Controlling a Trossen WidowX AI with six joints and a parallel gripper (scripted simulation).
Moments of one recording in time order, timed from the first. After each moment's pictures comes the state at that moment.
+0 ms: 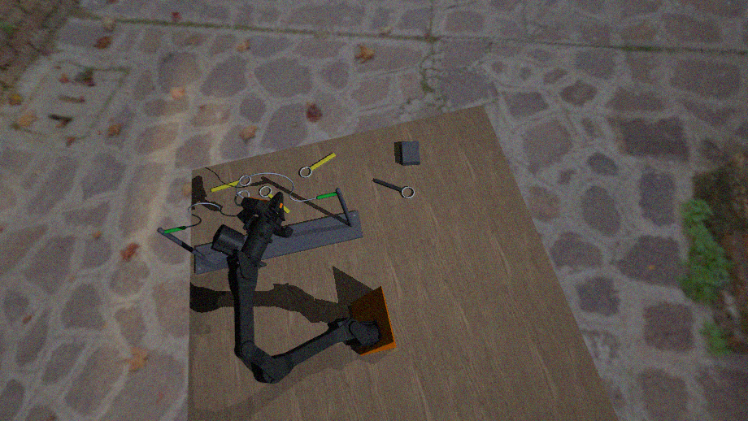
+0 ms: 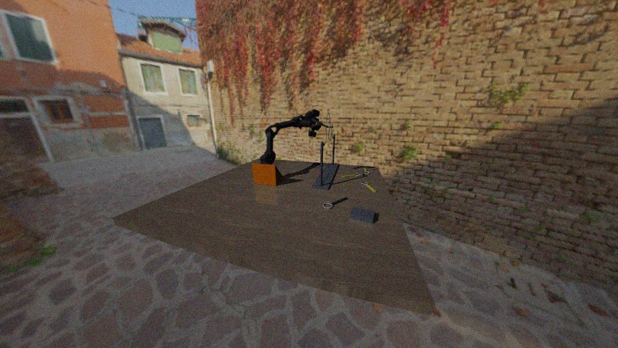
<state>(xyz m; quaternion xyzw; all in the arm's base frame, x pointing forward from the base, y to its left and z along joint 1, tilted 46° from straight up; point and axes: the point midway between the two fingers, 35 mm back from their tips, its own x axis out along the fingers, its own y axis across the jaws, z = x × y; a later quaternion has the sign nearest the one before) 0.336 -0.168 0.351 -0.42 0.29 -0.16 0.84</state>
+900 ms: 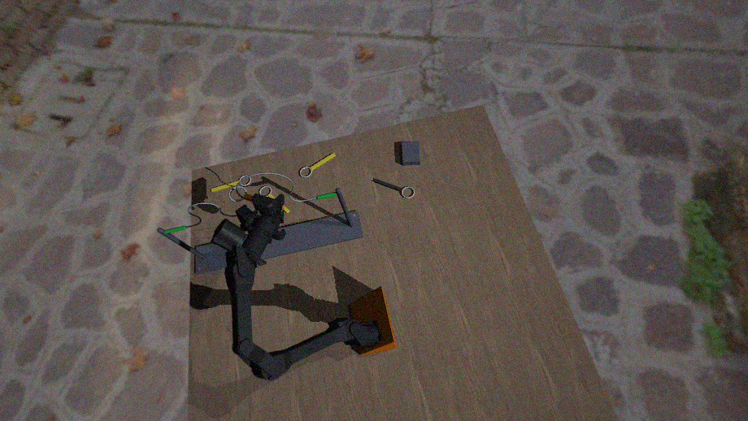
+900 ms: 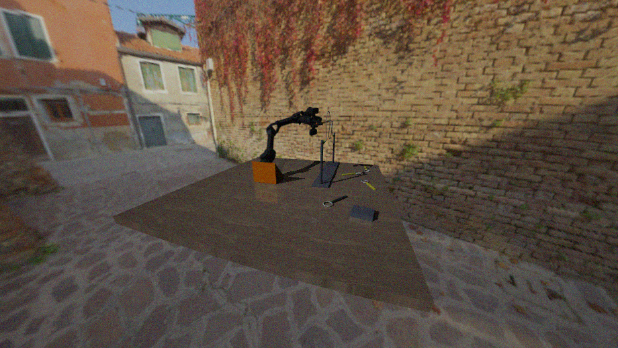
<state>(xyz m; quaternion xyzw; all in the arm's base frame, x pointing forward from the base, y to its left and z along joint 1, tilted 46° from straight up) 0.338 -0.162 0.343 -0.27 0.28 -0.12 0.91</state>
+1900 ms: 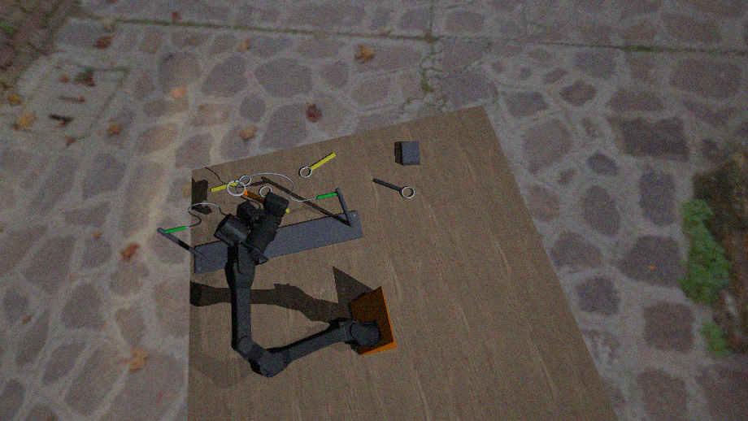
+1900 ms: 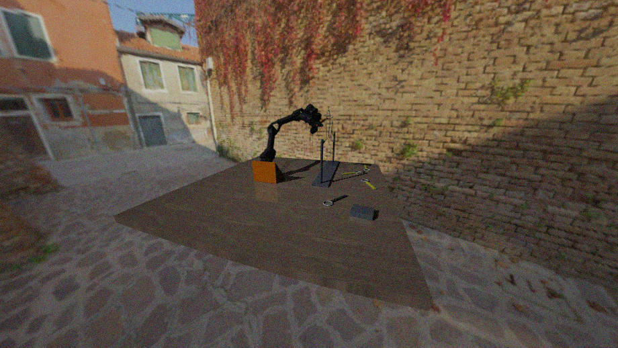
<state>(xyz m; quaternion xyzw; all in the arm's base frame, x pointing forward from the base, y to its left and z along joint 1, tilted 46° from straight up) 0.340 -0.152 0.337 -0.10 0.26 -0.07 0.96</state>
